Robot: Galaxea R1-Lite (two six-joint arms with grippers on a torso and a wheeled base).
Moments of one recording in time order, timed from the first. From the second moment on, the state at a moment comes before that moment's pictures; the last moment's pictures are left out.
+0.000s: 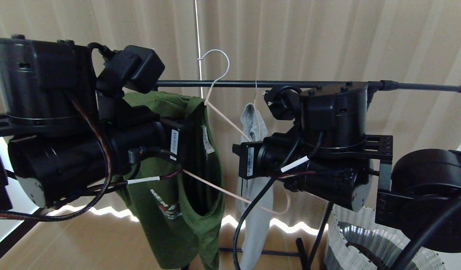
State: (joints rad) left arm -0.68 1.48 -1.00 -0.28 0.24 0.09; right arm 0.87 1.79 -1.15 -0.32 -0.23 0.41
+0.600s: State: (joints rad) left arm -0.68 1.38 -0.86 -0.33 0.24 0.16; right arm 0.78 1.67 -1.05 -0.32 -0.22 0.30
